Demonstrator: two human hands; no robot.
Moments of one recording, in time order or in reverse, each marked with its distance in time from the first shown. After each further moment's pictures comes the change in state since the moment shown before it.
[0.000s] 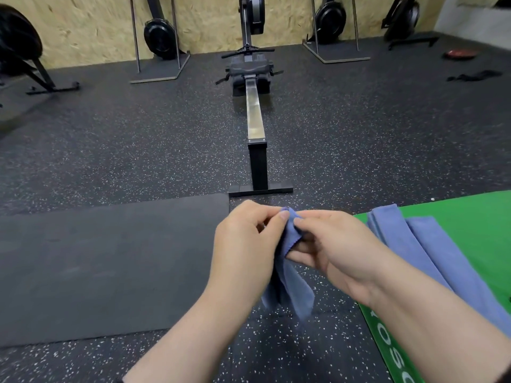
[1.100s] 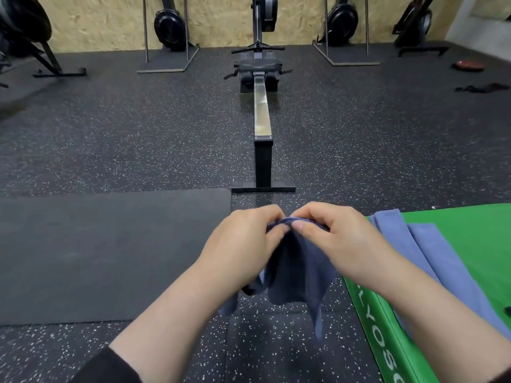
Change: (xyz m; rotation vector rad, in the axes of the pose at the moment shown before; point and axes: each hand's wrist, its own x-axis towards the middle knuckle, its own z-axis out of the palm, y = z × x) left_hand 0.015 -0.018 -0.022 0.481 -0.313 0.078; right_hand 0.004 -0.003 -0.021 -0.963 0.022 -0.469
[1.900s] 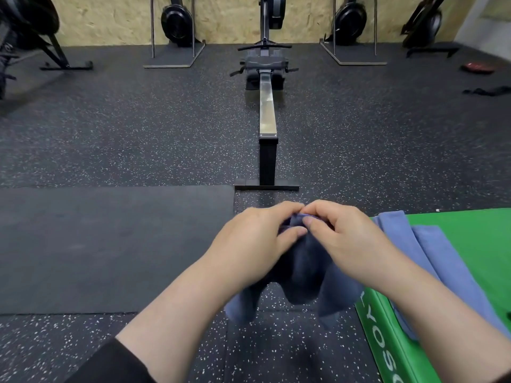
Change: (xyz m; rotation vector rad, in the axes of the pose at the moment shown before) left_hand -0.005 0.004 -0.002 -0.021 -0.048 0.086; right_hand 0.003 0.007 0.005 -0.049 0.014 -0.022
